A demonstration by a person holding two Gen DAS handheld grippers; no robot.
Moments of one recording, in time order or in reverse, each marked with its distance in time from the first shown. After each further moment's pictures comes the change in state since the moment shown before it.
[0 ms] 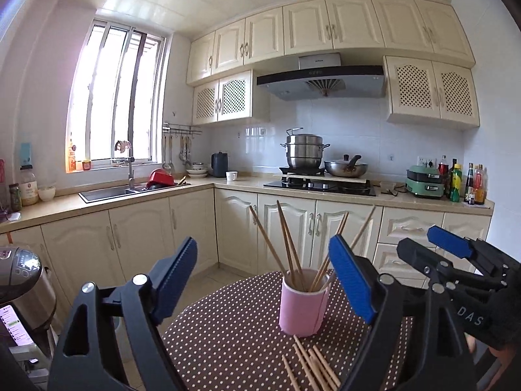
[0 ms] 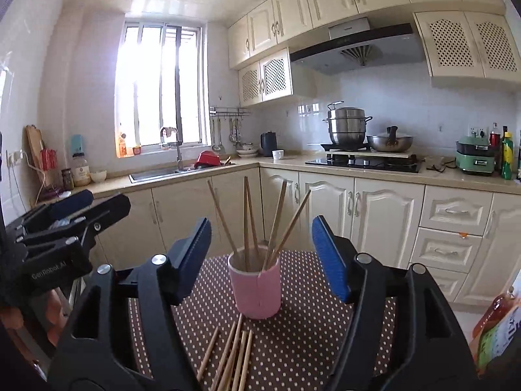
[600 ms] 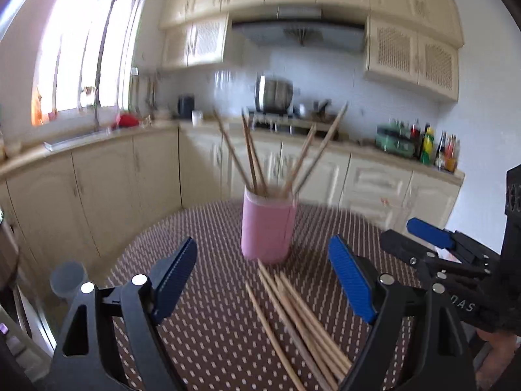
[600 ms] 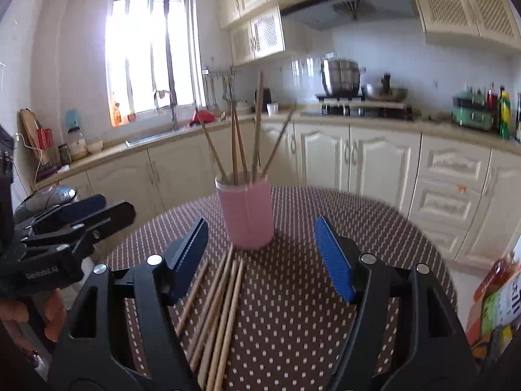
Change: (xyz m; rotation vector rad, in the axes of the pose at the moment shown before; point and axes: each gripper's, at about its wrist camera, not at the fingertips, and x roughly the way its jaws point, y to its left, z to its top) left arm 0.030 -0.003 -0.081 -0.051 0.280 -0.180; right arm 0.002 -0.021 -0.074 0.060 0.203 -0.003
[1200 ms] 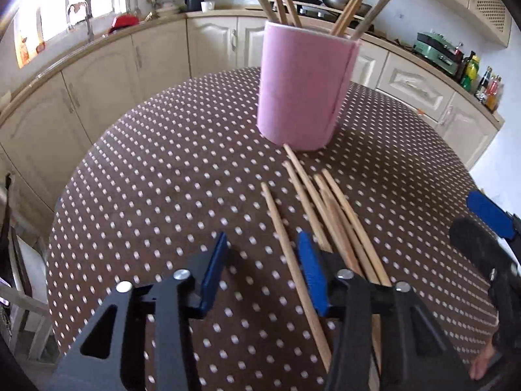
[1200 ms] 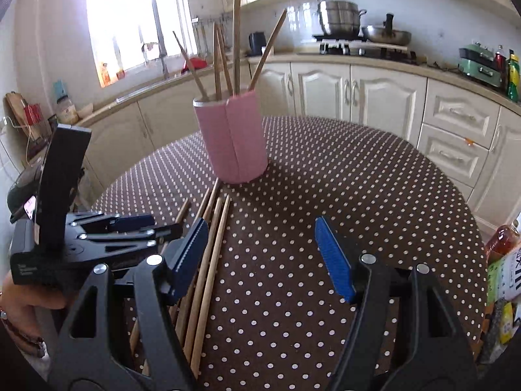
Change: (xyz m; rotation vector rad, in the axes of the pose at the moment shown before) left arm 0.130 0.017 -0.055 -0.017 0.475 0.098; right arm 0.050 -0.008 -0.037 0.032 0.252 -0.004
